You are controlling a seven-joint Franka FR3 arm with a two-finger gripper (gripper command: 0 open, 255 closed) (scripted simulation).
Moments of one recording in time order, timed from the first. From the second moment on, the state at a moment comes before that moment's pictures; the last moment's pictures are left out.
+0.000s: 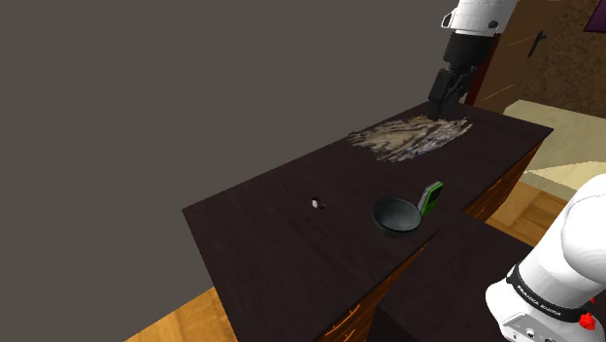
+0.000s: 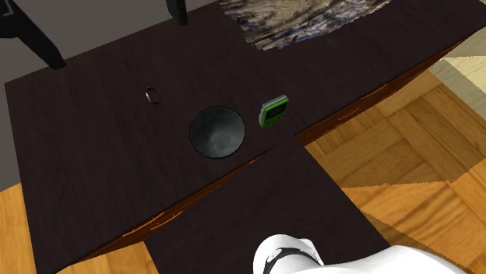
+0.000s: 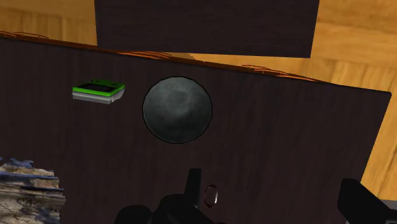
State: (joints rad) arm 0.00 -0.77 -0.07 -2.35 0.08 1.62 -0.06
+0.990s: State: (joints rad) arm -0.02 -0.79 -0.31 -2.68 -0.14 1.89 -0.52
